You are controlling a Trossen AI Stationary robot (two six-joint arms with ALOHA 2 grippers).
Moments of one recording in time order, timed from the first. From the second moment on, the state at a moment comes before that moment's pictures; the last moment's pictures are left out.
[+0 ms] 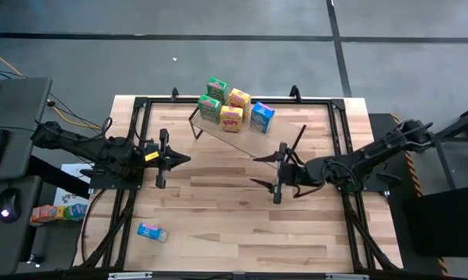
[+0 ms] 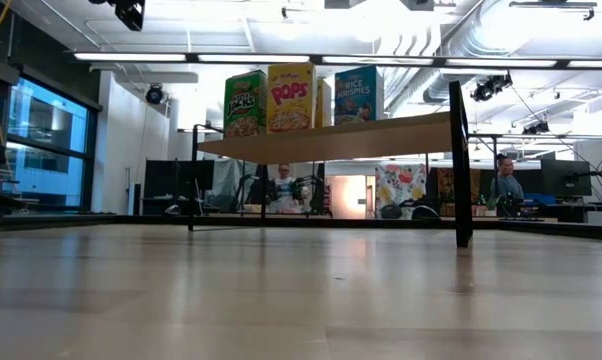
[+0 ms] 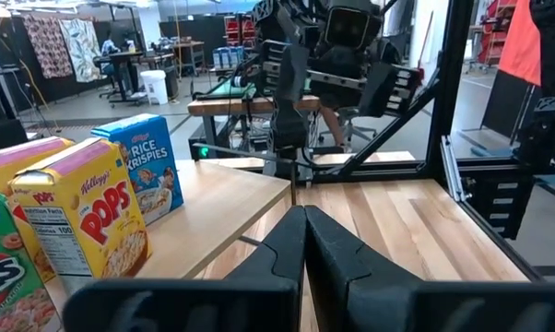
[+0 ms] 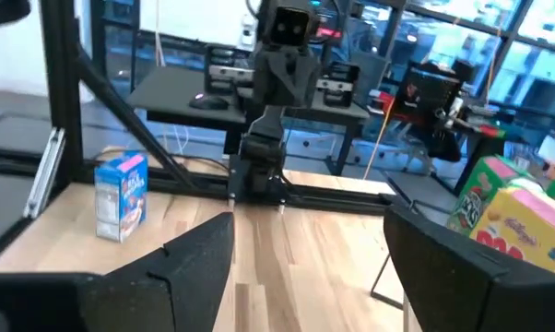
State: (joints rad) left arm -0.28 0.62 0.50 0.07 -0.32 0.06; right arm 0.36 1.26 0.78 0.44 0.49 -0.20
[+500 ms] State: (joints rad) left arm -0.28 0.63 0.50 0.08 -0.30 0.05; right arm 0.36 1.26 0.78 0.41 0.49 -0.22
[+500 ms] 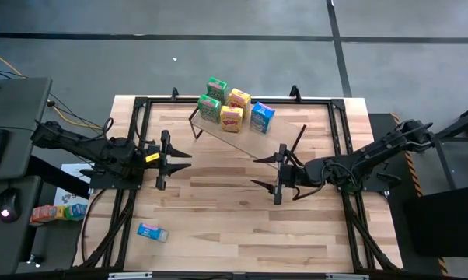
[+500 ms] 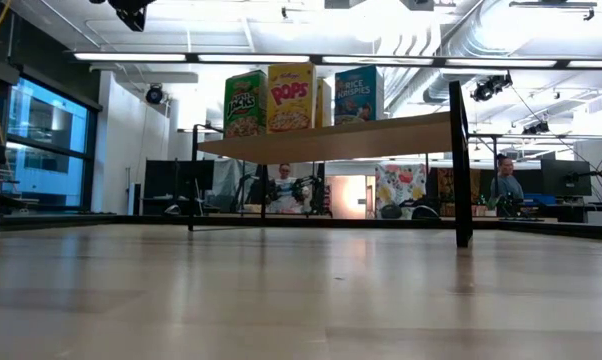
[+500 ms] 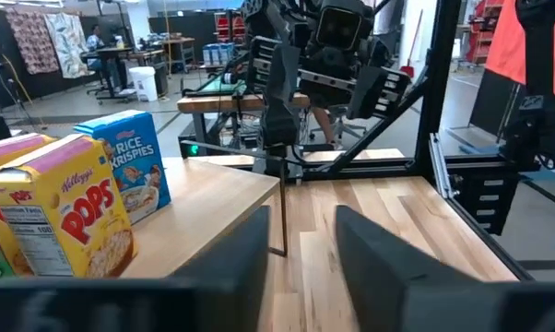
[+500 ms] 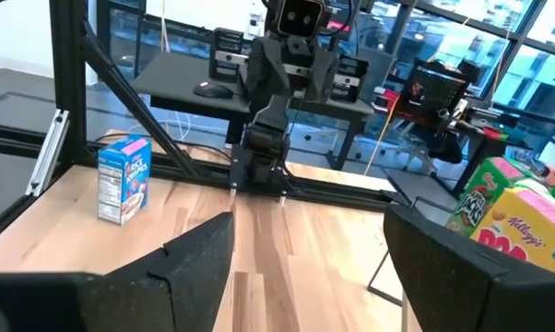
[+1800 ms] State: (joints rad) left arm -0.94 1.19 0.94 -0.76 -0.24 -0.86; right arm 0.36 1.27 0.79 0.34 0.48 -0.13
